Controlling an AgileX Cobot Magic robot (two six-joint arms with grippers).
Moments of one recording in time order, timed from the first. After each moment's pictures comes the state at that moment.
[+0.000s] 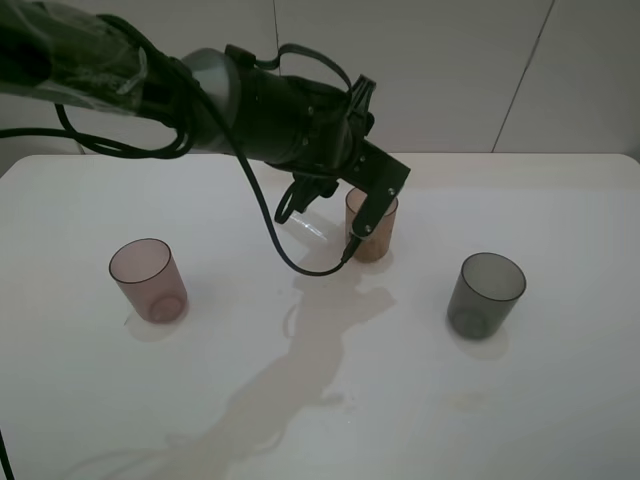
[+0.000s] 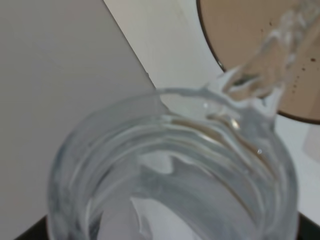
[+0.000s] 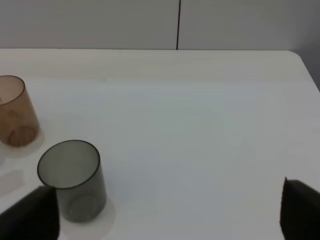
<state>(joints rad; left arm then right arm) -0.86 2.15 -1.47 1.26 0.45 0.34 -0.08 0.00 -0.52 0.00 1.06 -0.03</state>
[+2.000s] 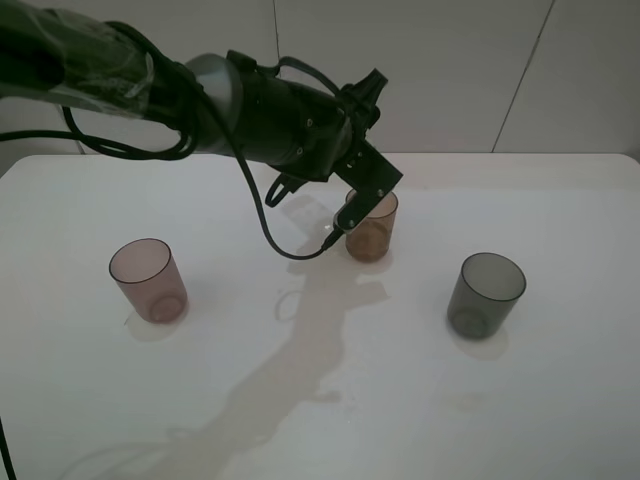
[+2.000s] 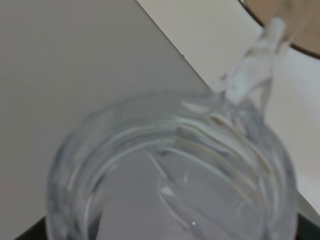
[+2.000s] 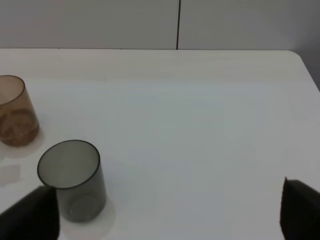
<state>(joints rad) -0.84 2.17 -1.48 1.48 0.44 0.36 -0.08 0.00 -0.52 0.00 1.06 -0.03</state>
